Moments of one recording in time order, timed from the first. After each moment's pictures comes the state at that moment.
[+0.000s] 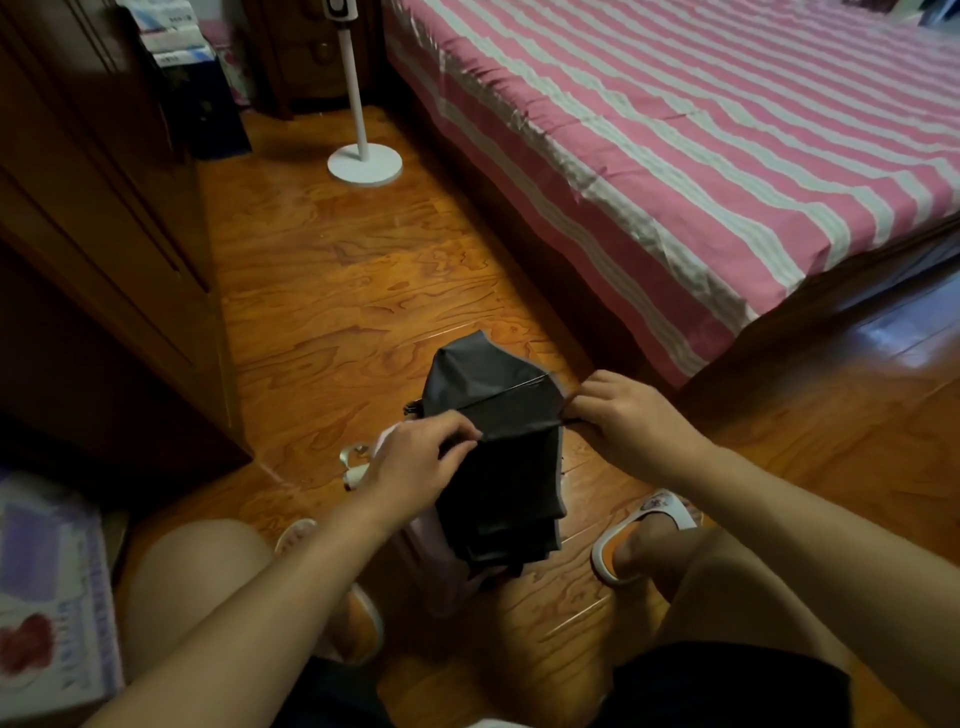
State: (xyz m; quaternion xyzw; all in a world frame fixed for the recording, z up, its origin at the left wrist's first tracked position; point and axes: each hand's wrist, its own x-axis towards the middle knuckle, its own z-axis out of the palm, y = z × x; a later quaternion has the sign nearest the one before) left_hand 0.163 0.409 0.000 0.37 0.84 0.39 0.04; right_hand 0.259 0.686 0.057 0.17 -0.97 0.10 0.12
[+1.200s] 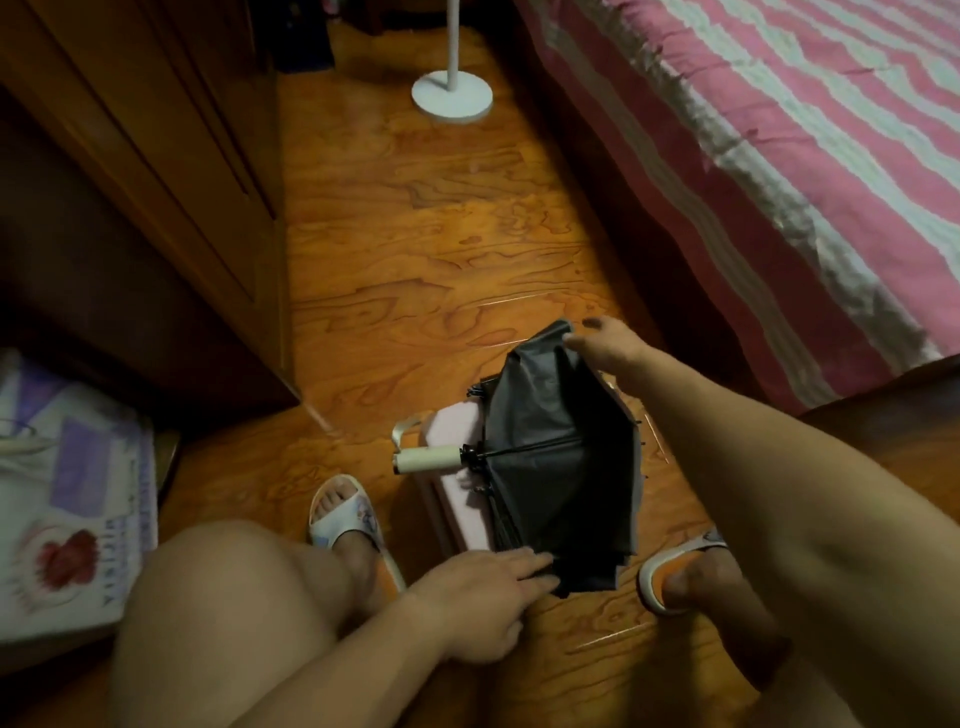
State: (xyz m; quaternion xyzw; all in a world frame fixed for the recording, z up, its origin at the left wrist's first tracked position) left_hand 0.217 0.389 -0.064 0.51 0.77 0.09 0.37; right_hand 0.055 0.648 -0.024 -0.32 -0.79 0.50 -0.18
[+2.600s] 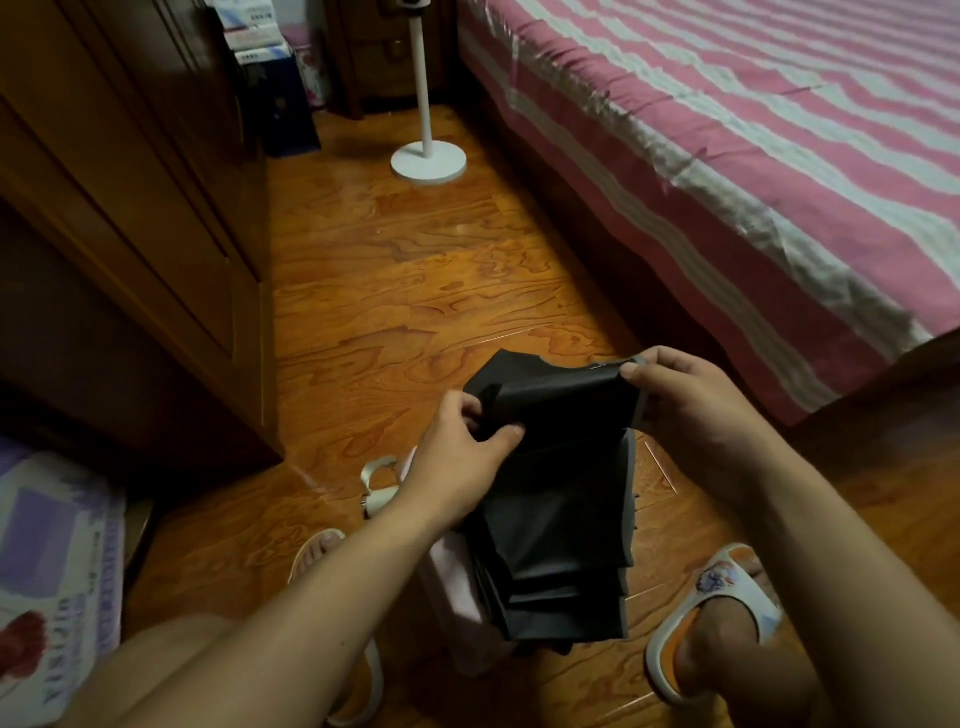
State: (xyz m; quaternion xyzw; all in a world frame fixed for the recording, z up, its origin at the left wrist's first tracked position) left_hand 0.136 0.443 -0.013 0.04 0.84 0.50 0.19; right_hand 0.190 0.666 0.034 -0.19 -0.65 0.74 -0.01
